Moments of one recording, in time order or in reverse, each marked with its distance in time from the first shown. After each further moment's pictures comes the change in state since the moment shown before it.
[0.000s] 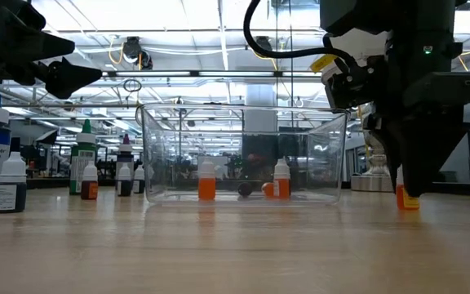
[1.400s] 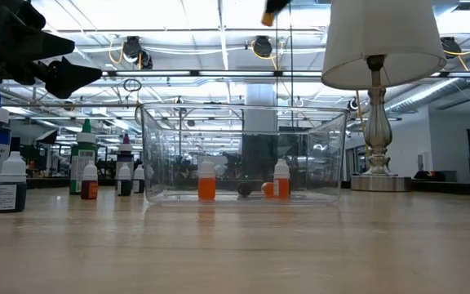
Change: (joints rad) left arm 0.000 0.000 0.000 0.000 0.000 0.000; right arm -0.197 0.070 1.000 -0.539 0.313 -0.352
